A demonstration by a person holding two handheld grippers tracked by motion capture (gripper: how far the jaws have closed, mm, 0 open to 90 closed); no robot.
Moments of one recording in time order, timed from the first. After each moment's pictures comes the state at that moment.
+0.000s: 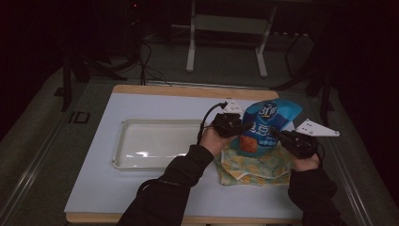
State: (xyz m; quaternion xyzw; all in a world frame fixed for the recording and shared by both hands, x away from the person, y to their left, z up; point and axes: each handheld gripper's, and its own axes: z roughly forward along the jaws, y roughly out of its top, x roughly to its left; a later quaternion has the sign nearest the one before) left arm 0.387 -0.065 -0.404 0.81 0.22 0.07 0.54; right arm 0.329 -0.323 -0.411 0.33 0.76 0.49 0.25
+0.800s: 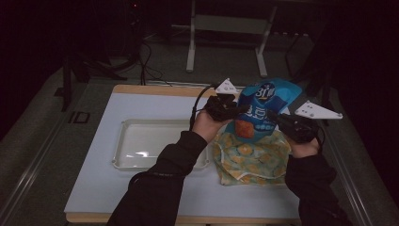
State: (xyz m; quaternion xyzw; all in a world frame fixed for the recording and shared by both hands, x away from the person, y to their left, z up) left arm 0.394 -0.037 -0.347 0.80 0.22 0.10 0.54; right arm 0.340 -0.298 -0.356 0.32 0.75 0.51 0.27
